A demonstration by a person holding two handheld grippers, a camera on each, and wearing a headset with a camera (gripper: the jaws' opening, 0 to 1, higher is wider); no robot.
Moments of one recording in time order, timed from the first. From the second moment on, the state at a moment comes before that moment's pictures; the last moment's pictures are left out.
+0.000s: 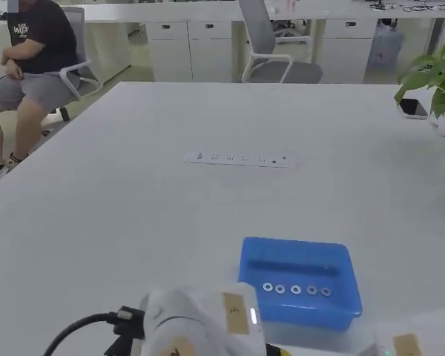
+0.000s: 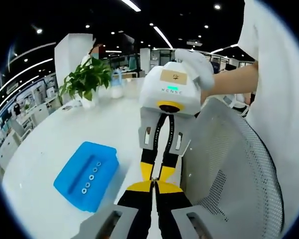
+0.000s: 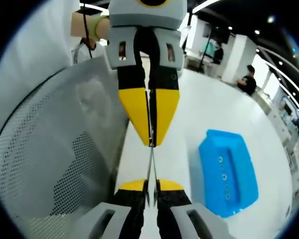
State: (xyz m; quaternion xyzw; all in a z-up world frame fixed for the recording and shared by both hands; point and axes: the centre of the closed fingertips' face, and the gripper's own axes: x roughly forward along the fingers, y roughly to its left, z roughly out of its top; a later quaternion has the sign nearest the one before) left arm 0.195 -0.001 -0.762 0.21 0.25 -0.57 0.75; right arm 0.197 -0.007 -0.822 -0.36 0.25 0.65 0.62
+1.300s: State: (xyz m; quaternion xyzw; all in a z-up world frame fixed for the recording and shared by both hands) left arm 0.234 0.023 -0.847 0.31 0.39 -0.57 0.65; right arm 0.227 -0.071 -0.824 -0.16 0.33 0.47 0.80
